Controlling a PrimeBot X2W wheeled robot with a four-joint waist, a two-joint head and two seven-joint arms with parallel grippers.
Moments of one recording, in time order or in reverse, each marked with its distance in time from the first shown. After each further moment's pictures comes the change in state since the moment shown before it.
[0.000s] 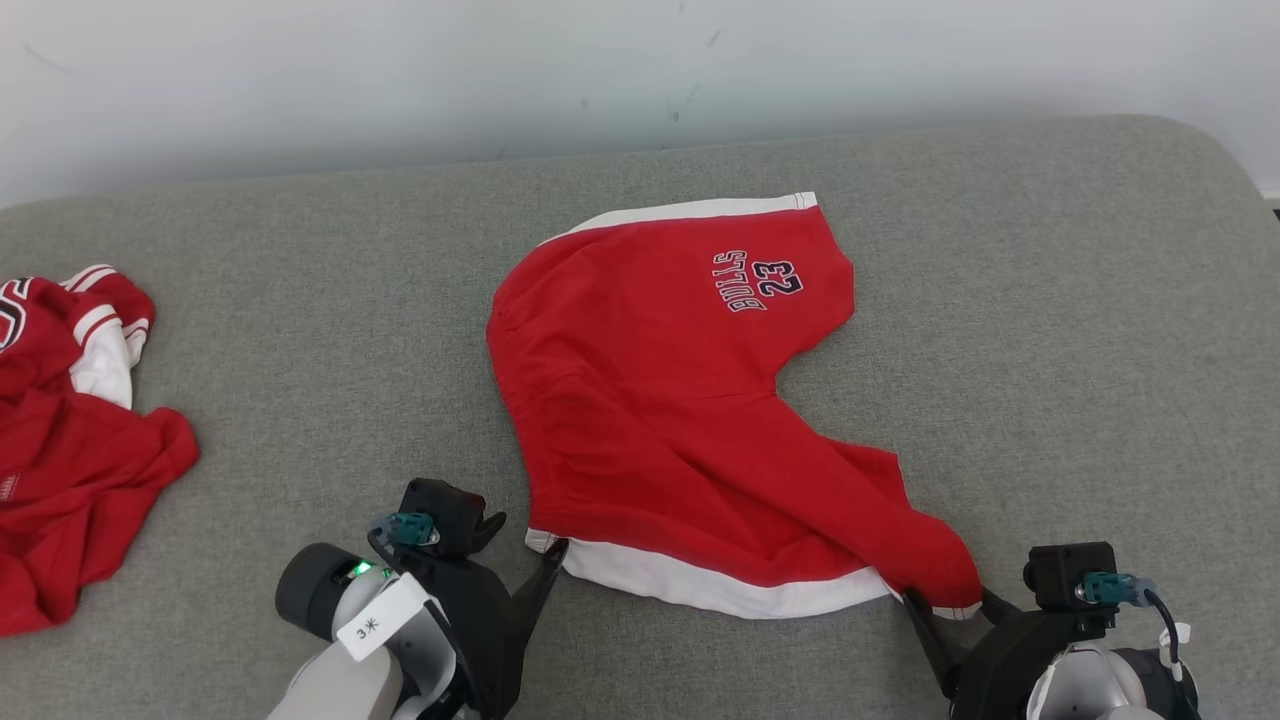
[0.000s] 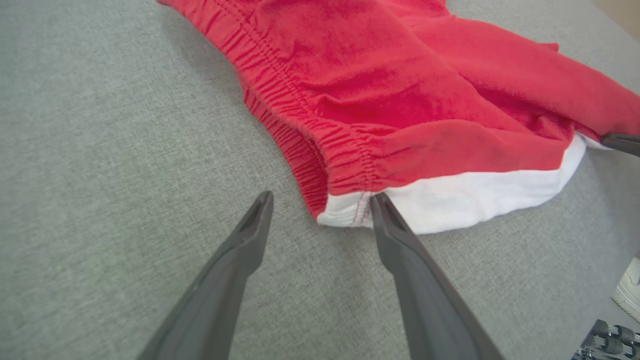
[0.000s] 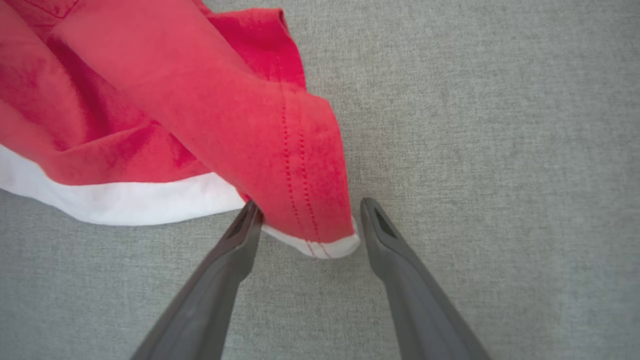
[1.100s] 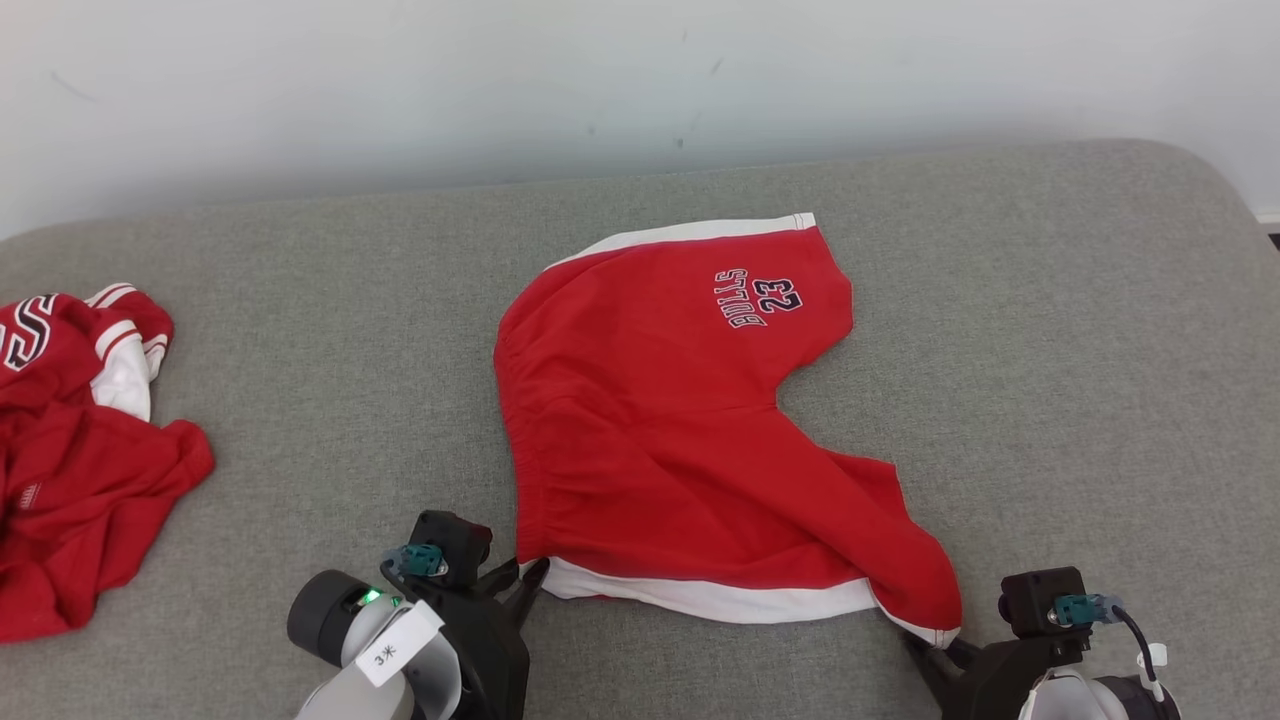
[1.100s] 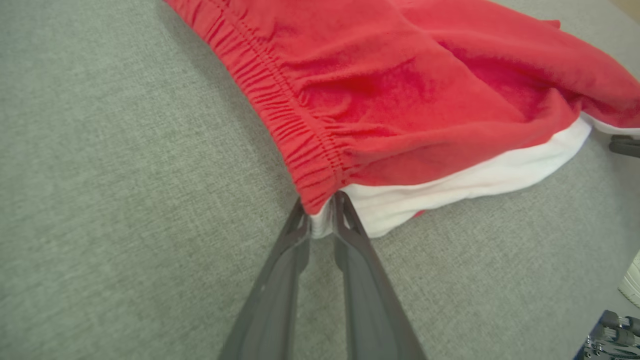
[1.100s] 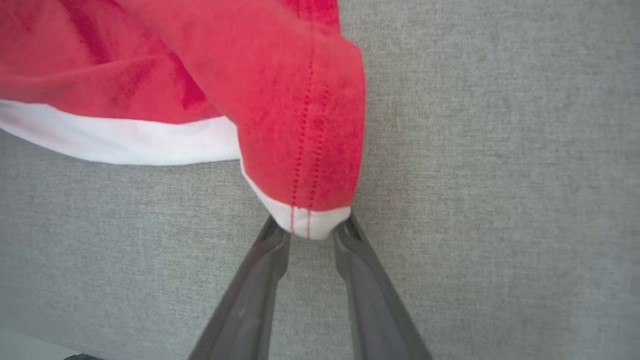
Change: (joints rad) left arm -0.039 -0.003 -0.109 0.150 -0.055 -0.001 -0.123; right arm 0.015 0.002 0.040 0.027 0.007 0.027 0.060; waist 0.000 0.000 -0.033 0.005
